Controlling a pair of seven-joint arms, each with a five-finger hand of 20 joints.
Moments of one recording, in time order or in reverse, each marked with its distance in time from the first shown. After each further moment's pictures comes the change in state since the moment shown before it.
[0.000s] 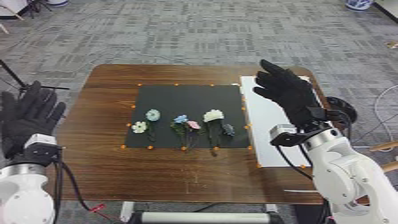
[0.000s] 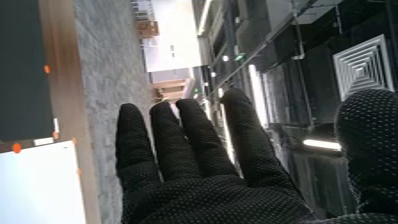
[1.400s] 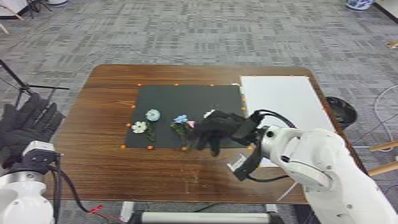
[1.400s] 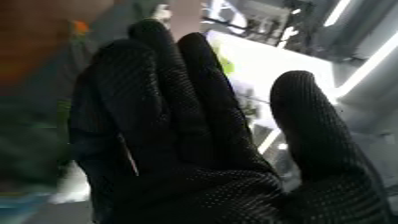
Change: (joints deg) left arm 3.2 0.0 -0.1 -1.2 -0.6 4.3 1.0; right arm 13.2 -1.4 -14.9 -2.9 -13.3 -28.0 32.9
